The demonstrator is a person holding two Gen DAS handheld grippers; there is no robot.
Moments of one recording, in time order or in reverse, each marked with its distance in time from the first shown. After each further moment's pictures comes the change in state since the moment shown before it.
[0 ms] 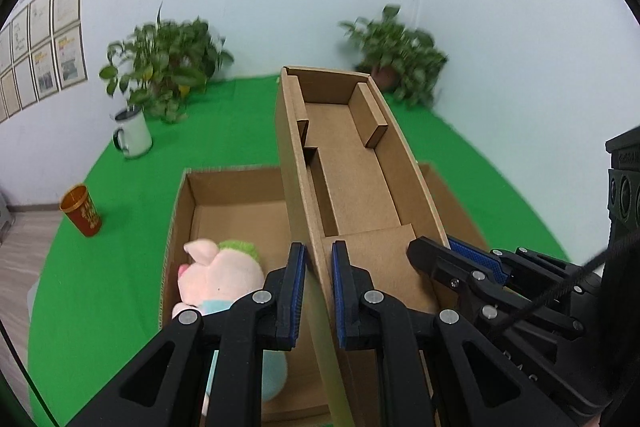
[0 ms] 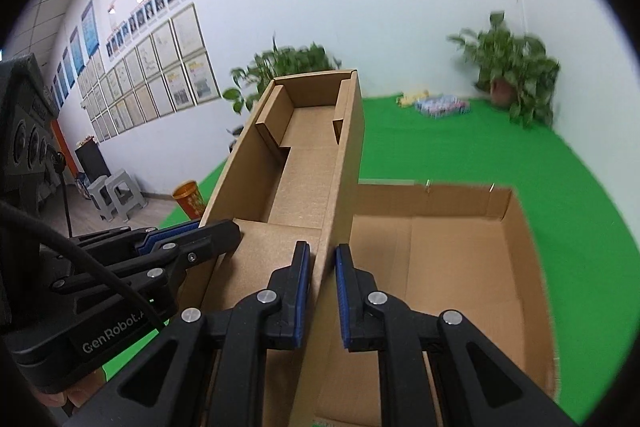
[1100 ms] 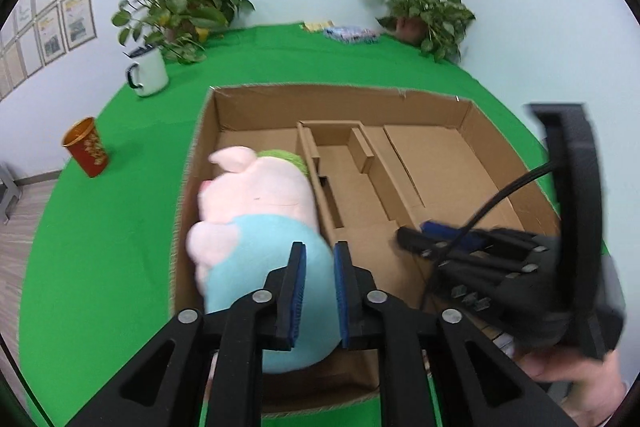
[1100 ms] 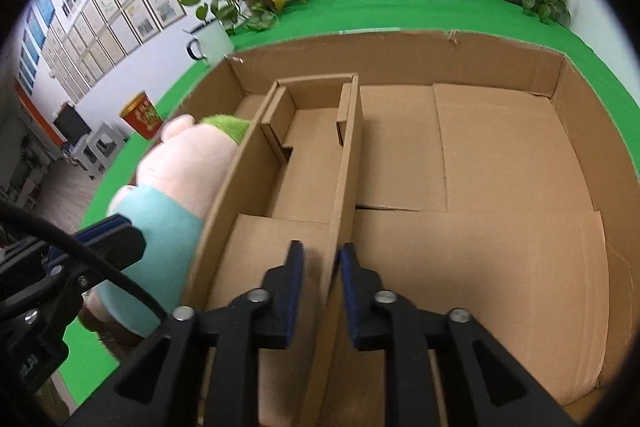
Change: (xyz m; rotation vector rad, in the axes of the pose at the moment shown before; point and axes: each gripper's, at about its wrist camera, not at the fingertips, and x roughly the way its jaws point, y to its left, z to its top) left arm 0.030 0.054 -0.087 -0.021 0.104 0.041; right arm 0.103 -0.014 -0.051 0.075 0.312 -0.020
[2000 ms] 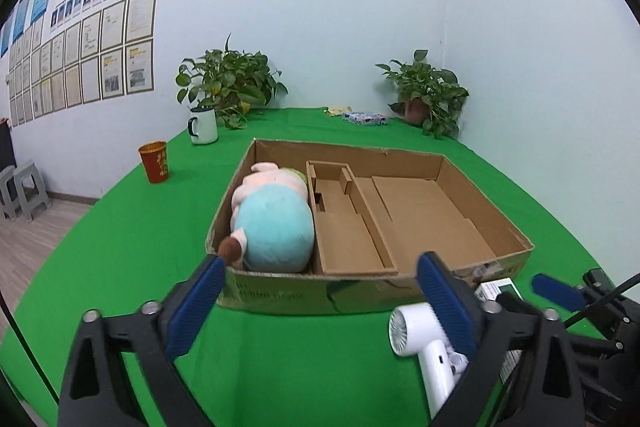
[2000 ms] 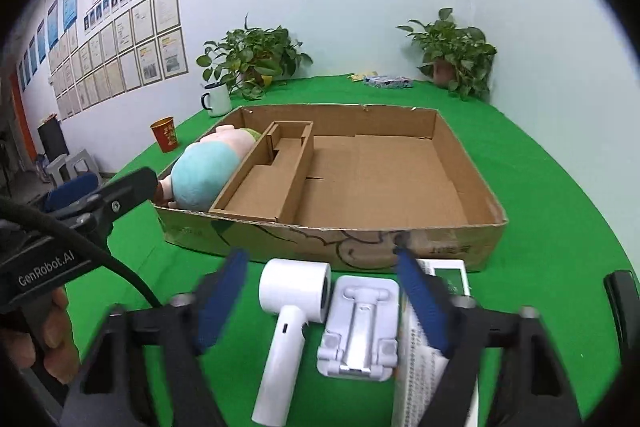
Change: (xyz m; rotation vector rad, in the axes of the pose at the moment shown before) left arm -0.154 -0.072 -0.140 -0.070 -0.341 0.099; right arm -0.171 0.010 -0.158 -0.086 -0.338 -0.191
